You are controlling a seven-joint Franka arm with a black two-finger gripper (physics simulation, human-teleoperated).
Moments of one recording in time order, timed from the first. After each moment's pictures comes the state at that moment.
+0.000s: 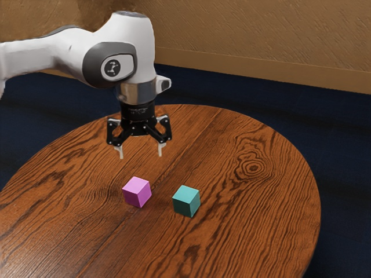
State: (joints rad) arm -0.32 -0.03 0.04 -1.88 0.01 1.69 -0.93
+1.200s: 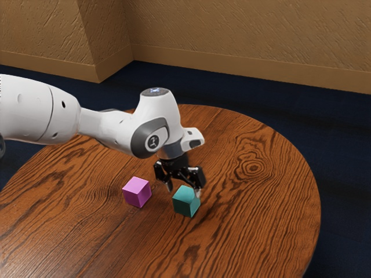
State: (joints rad) arm -0.25 0.29 -0.02 -1.99 -0.14 2.32 -0.20
